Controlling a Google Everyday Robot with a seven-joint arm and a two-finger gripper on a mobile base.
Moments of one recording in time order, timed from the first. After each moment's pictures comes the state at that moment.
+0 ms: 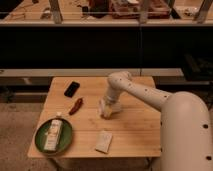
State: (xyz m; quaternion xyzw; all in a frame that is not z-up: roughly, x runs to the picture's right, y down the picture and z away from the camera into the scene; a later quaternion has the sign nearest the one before) arm 0.004 0.117 0.911 -0.35 -0.17 0.01 0.92
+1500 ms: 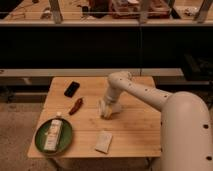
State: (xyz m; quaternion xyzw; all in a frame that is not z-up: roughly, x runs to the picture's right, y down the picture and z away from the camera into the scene) arm 0.004 0.117 0.908 -0.35 -0.17 0.01 0.92
